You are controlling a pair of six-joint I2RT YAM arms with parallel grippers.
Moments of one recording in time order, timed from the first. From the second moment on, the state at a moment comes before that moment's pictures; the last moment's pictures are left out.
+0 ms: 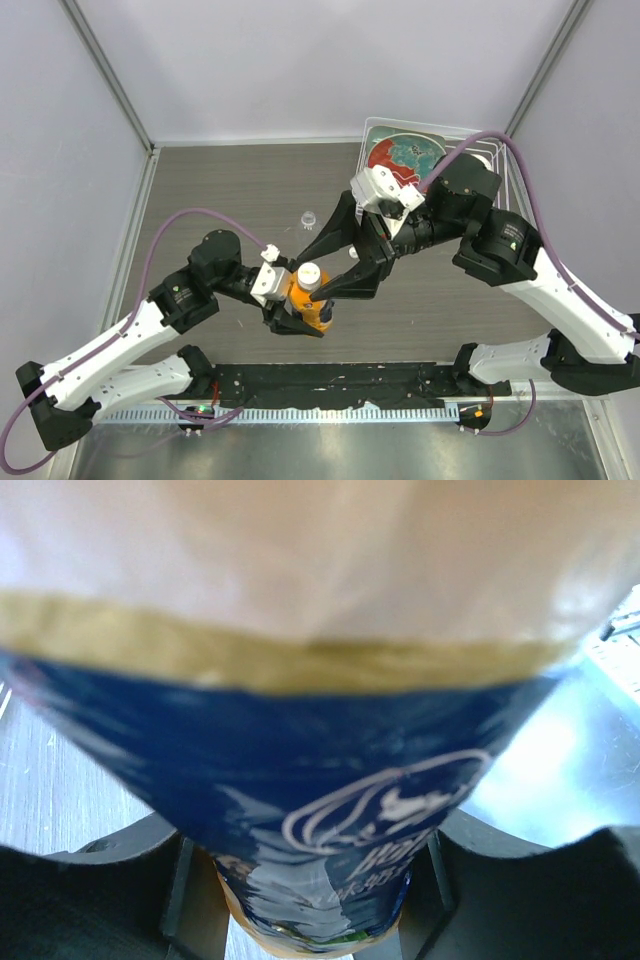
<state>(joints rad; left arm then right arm) -0.88 0.86 0.88 -0.18 1.01 0.19 1.04 1.24 1.74 -0.45 -0.84 -0.01</state>
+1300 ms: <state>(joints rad) -0.78 0.86 0.81 -0.33 0.70 0.11 0.76 1.16 1.37 -0.24 -0.70 0.16</state>
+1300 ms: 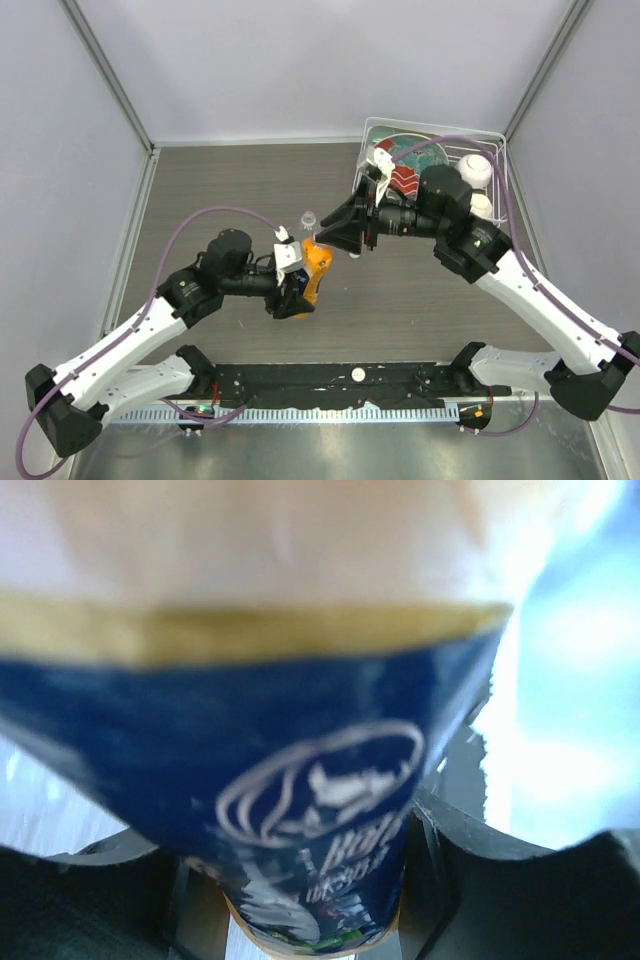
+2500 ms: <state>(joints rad) -0.76 0.94 0.79 -0.78 0.28 0.42 1.88 1.25 0.65 -0.62 0.96 1.22</state>
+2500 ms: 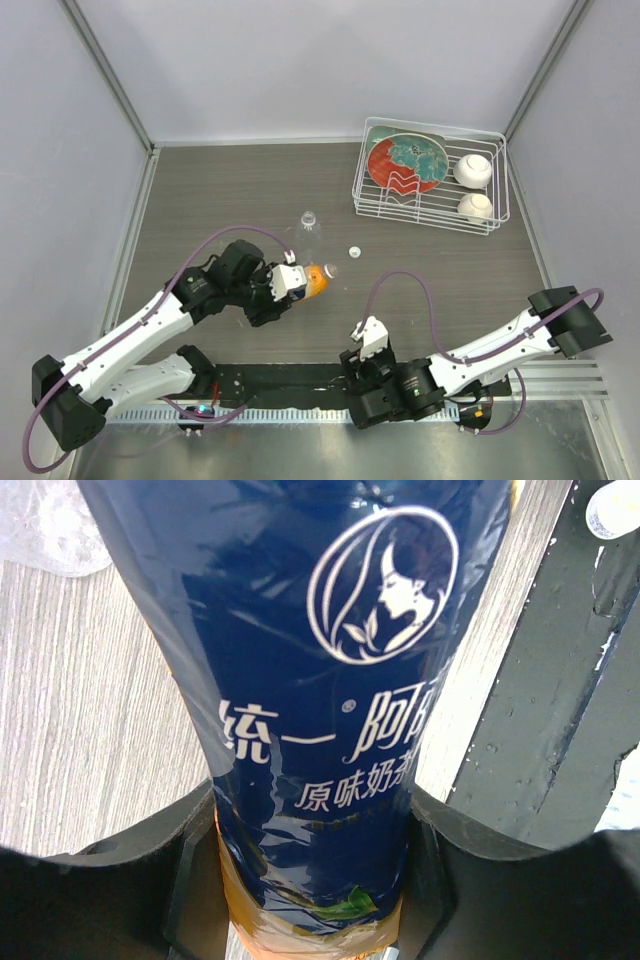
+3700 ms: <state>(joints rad) -0.76 0.94 0.85 -0.79 0.34 0.42 1.82 1.36 0.65 -0.58 0.70 1.44</state>
